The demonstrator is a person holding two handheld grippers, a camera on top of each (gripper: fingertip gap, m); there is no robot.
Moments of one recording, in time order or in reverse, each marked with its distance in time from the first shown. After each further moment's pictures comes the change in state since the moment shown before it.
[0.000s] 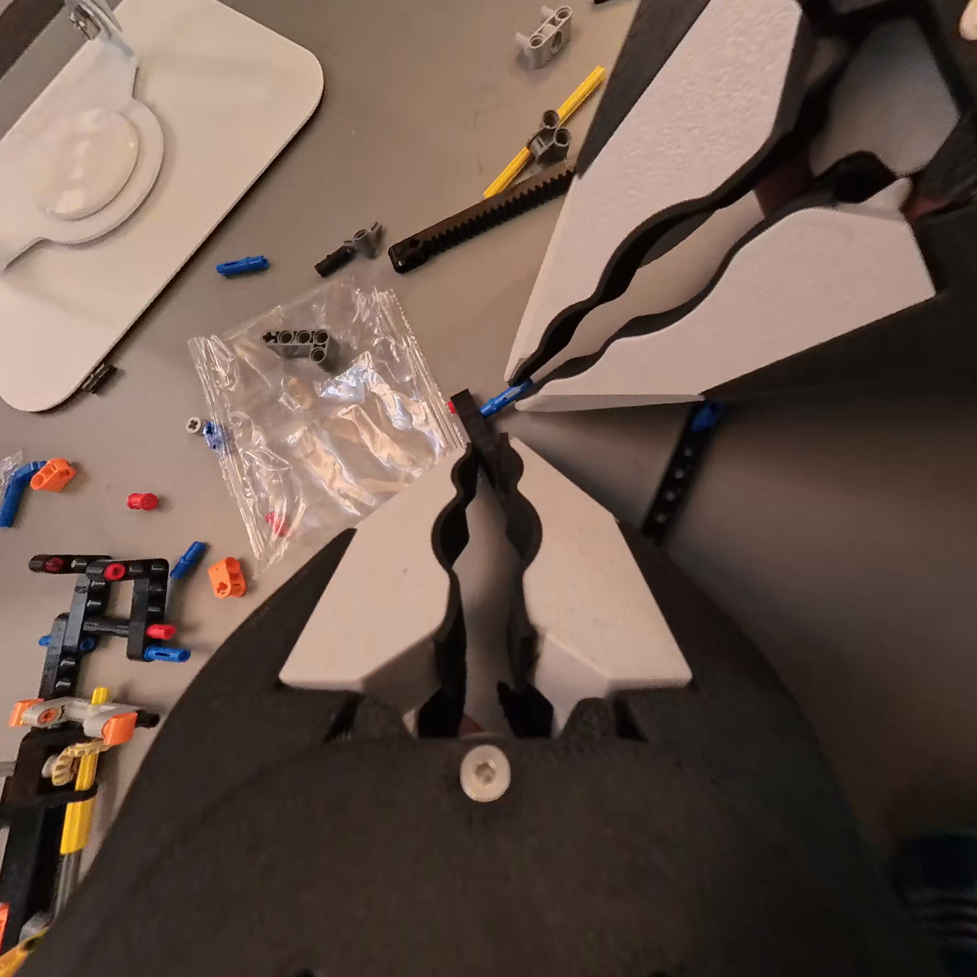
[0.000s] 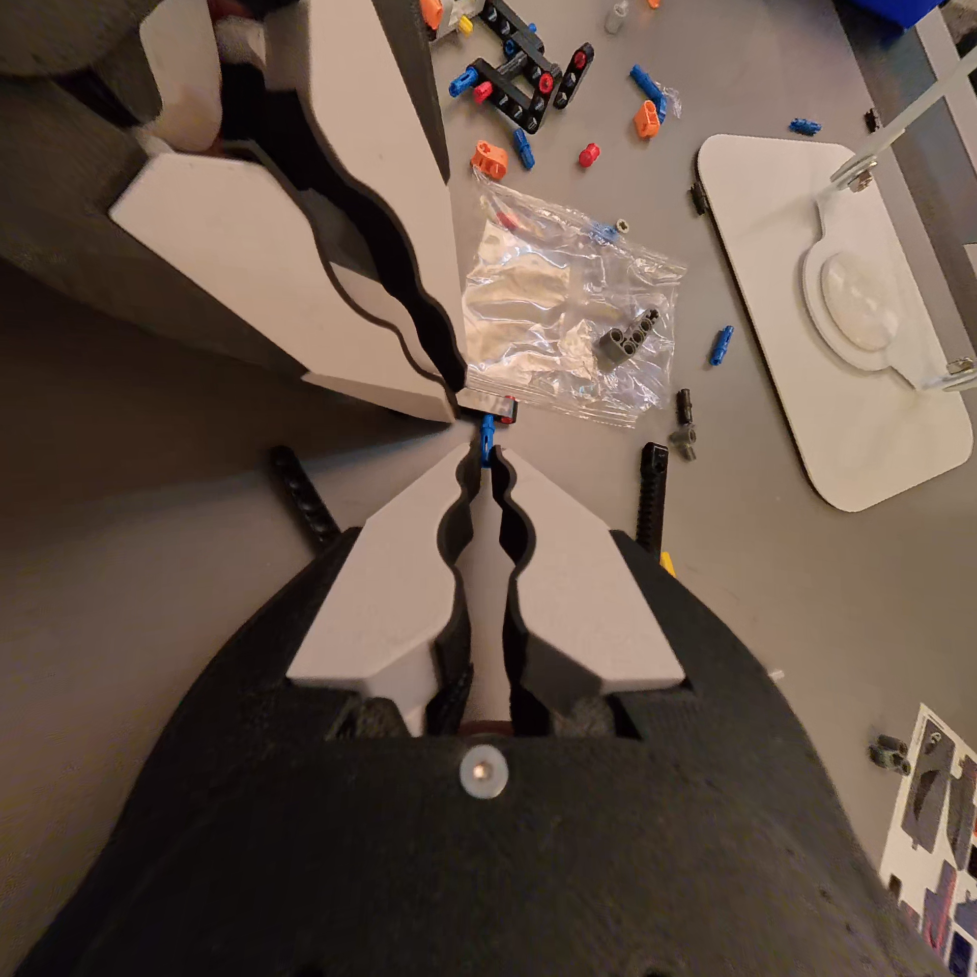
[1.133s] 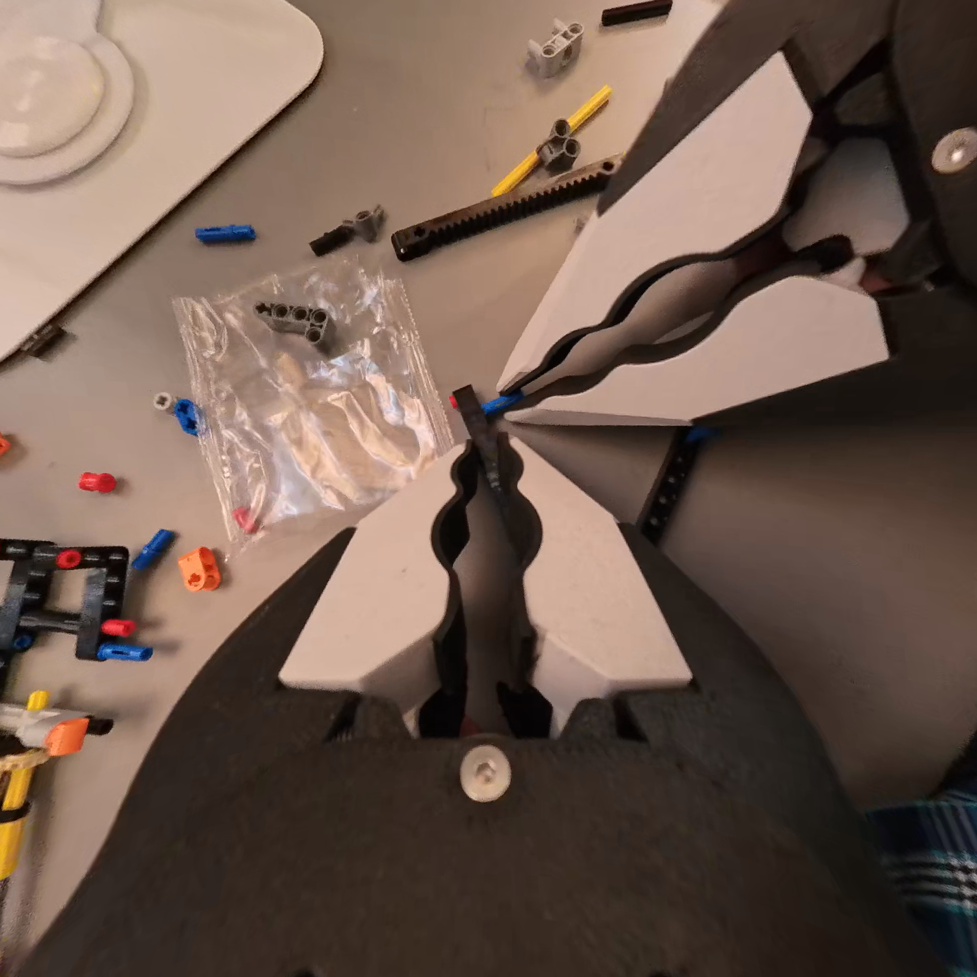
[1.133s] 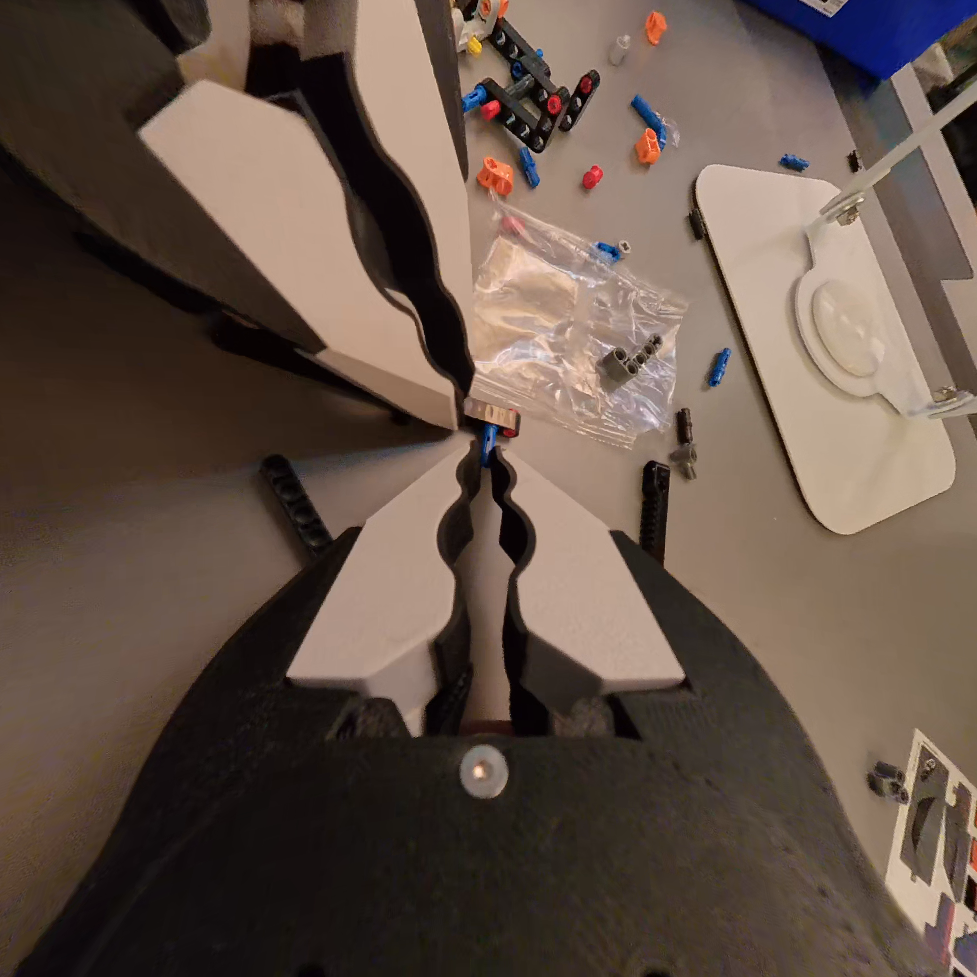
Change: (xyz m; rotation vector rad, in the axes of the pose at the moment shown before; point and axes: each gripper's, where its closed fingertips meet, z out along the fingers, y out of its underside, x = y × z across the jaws) left arm 0.000 0.001 0.000 0.005 0.078 -0.104; right arm -0.001 -0.002 0.007 0.032 0.019 -0.038
